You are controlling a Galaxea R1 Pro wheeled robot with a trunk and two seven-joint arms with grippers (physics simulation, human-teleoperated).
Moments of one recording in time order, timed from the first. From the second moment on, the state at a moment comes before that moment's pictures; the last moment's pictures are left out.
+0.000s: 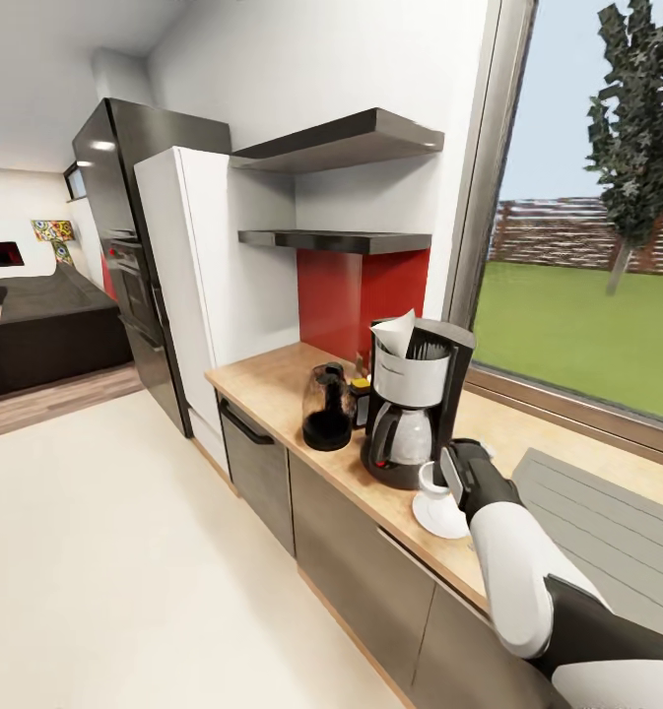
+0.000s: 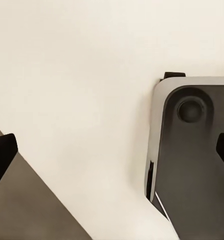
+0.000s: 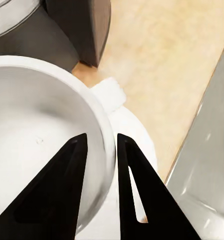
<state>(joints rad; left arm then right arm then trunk) -0.05 0.10 -0.06 -0.04 0.10 -0.19 0.12 -0.99 0.13 -0.45 -0.54 0.32 0.74 -0.28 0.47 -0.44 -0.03</state>
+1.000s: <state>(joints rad) -0.04 0.10 -0.06 -0.04 0.10 -0.19 0.12 -0.99 0.13 -0.45 -0.47 0.31 0.74 -0.28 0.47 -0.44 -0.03</state>
